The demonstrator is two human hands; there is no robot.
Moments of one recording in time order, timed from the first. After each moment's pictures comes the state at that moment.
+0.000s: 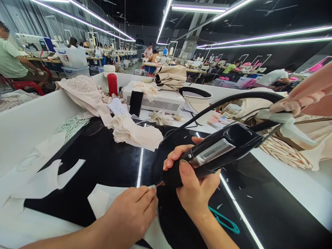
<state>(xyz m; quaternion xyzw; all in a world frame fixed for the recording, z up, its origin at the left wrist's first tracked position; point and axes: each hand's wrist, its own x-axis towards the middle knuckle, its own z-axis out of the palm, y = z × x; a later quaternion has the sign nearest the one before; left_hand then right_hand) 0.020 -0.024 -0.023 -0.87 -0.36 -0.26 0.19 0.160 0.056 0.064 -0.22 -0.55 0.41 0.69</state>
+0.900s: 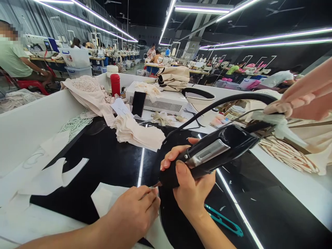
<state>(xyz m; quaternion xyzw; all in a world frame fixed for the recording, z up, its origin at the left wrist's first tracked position) 0.020 -0.022 -0.032 -0.89 -0.37 -0.20 0.18 0.148 0.054 0.060 -0.22 -0.56 0.42 0.68</state>
